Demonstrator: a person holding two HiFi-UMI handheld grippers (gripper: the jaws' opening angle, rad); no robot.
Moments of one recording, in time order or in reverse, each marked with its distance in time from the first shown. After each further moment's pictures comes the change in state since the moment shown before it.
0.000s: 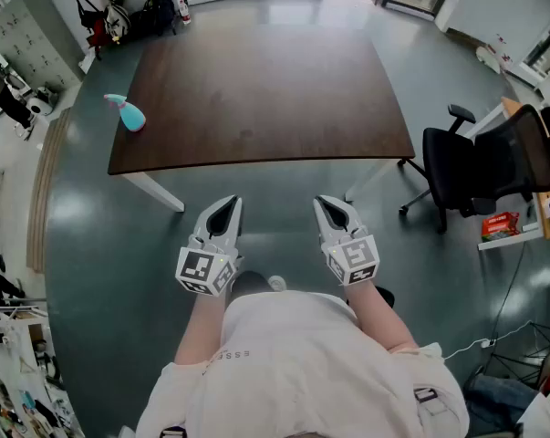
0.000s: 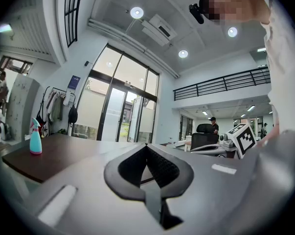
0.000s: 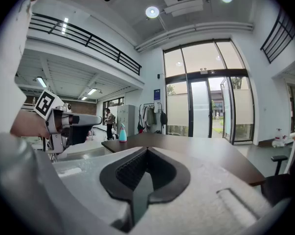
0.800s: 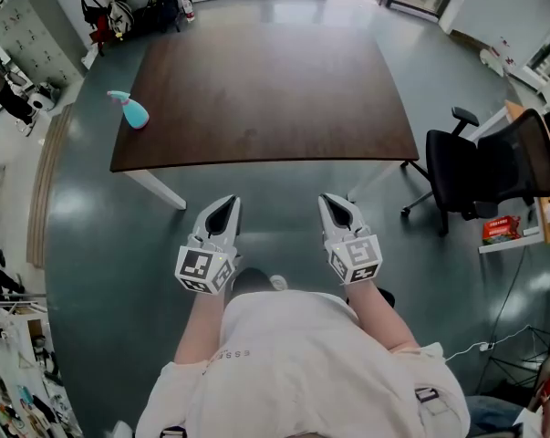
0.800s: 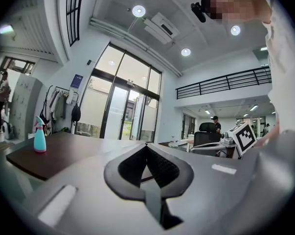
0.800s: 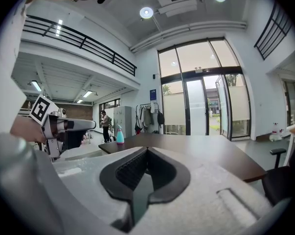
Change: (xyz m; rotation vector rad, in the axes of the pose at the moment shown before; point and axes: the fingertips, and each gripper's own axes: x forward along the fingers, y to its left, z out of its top) left arm -0.001 0.013 -0.008 -0.008 0.021 0.031; right arm 0.007 -0.012 -0.001 0.053 -0.009 -0.030
